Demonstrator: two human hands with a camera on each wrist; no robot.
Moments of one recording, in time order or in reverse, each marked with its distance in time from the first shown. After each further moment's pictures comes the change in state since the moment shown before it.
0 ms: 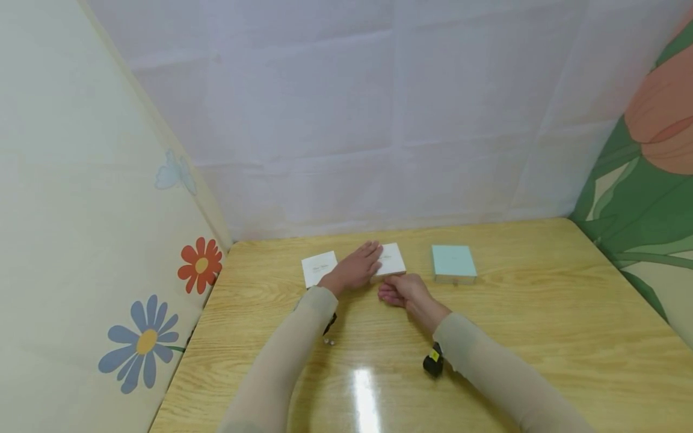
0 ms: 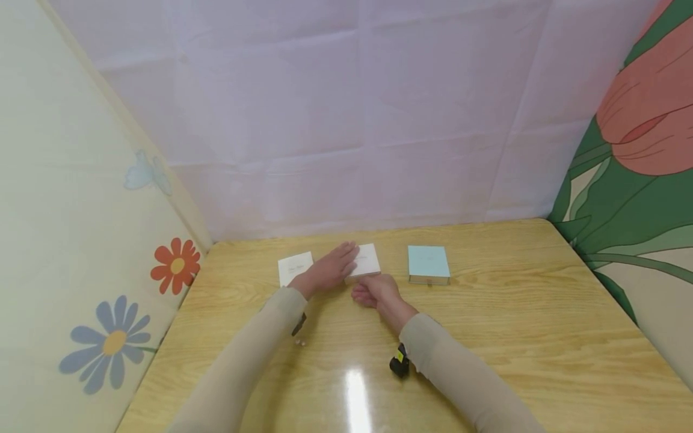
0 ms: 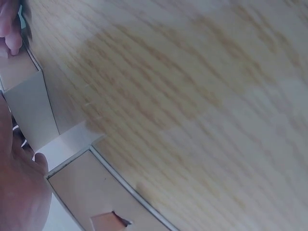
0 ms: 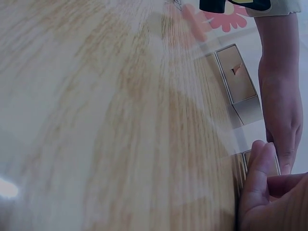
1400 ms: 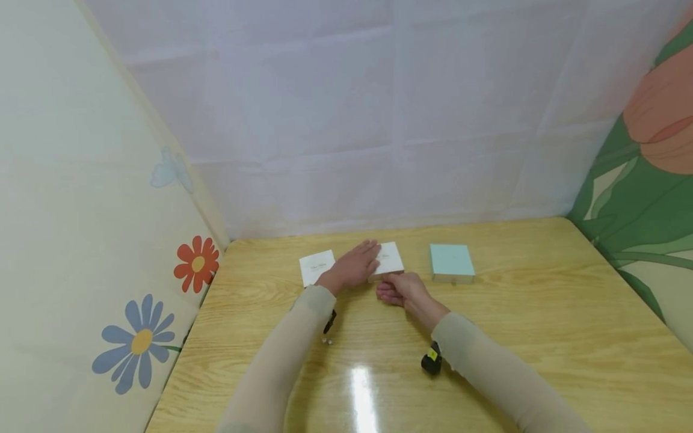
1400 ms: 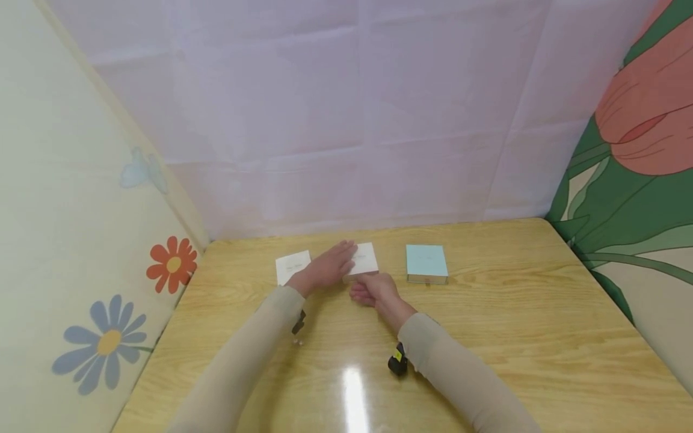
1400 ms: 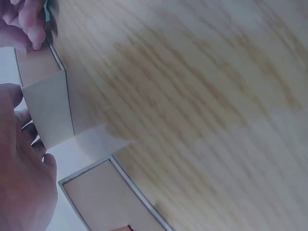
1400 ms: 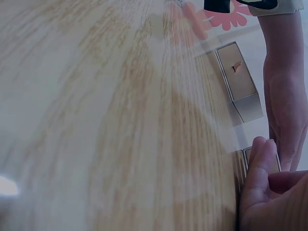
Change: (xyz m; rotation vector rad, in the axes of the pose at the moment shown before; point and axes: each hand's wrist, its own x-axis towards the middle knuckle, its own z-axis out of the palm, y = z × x) left_hand 0.001 0.001 -0.003 -0.072 0.012 -0.031; right_hand 0.002 -0.001 0.000 -0.011 -0.007 0.011
